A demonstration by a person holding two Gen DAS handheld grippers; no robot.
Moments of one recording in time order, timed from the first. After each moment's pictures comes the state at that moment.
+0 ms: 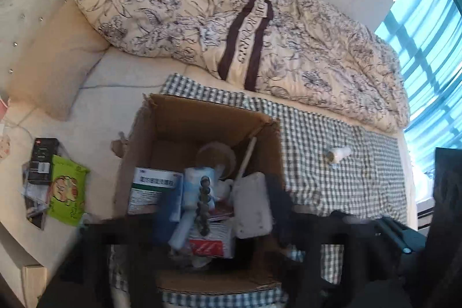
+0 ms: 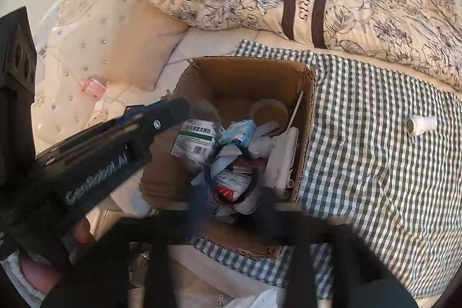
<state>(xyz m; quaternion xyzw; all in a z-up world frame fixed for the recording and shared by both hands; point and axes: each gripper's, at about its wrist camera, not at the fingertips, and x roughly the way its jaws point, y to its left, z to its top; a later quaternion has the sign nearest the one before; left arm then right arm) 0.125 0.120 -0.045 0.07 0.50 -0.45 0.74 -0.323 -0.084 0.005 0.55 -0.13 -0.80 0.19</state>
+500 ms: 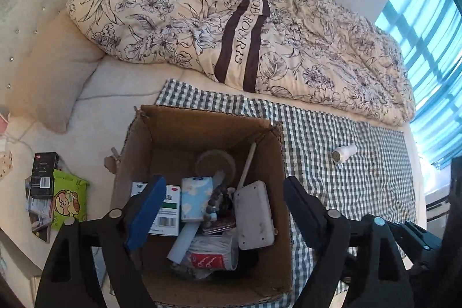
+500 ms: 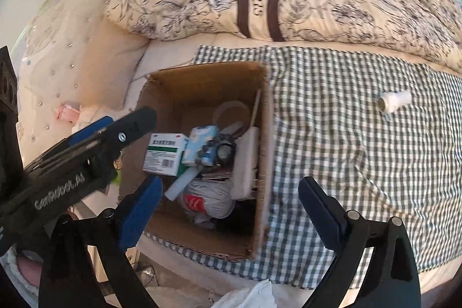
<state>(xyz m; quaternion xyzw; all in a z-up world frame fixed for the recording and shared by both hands) 0.116 0.089 -0.050 0.10 0.50 -0.45 0.74 -0.323 -0.039 0.001 0.56 -0.17 -0.81 0.11</state>
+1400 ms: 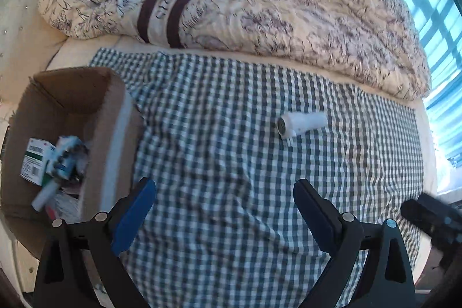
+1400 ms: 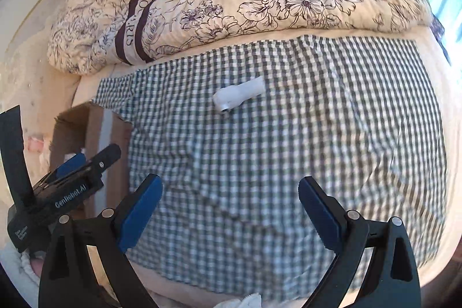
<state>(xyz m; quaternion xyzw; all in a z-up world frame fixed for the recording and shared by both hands) -0.091 -0.084 -0.091 0.16 0.54 -0.40 0.72 -0.307 0.262 -0.057 0.57 -0.18 -0.80 0.03</state>
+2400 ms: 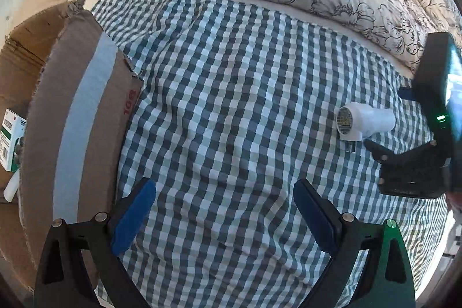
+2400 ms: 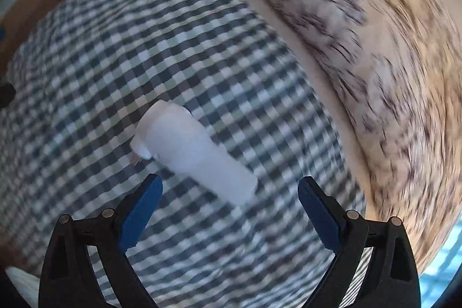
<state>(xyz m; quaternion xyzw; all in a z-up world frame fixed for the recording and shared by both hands) -0.054 -0.124 -0.192 0.17 0.63 -0.30 0.70 -0.472 0.188 -0.219 0.57 0.34 -0.72 0.22</state>
